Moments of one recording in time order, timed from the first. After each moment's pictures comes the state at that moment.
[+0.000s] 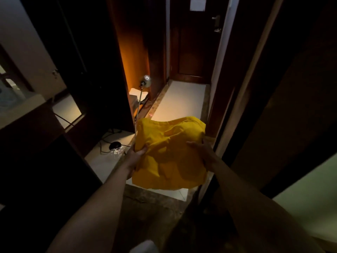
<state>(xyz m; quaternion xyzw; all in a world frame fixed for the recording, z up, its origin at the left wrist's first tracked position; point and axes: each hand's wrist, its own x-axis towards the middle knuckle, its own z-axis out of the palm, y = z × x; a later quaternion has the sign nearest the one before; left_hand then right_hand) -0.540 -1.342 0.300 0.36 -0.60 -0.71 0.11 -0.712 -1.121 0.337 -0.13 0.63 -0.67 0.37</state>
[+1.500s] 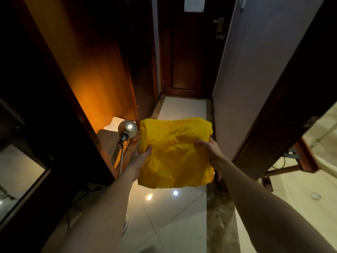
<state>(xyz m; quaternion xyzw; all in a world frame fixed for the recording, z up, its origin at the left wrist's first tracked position) -1.169 -1.788 0.314 0.34 -0.61 -0.71 0.09 -1.339 -1.559 0.338 -0.05 0.67 -0.67 0.32</state>
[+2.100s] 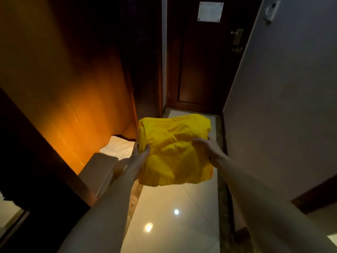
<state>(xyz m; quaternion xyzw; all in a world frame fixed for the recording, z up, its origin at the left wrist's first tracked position) -1.420 -2.020 0.312 0.35 -0.64 -0.67 0.11 -1.589 -1.797 0.360 -0.12 0.69 -0.64 0.32</state>
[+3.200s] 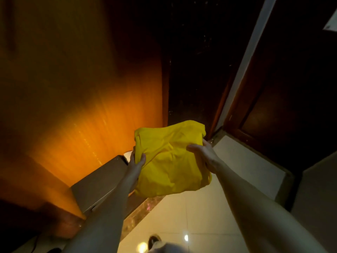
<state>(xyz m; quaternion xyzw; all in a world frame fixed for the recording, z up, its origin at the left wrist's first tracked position) -1.683 -2.239 0.251 0.53 -0.49 -0.62 0.32 -1.953 -2.149 0.336 -0.29 0.66 -0.49 0.49</state>
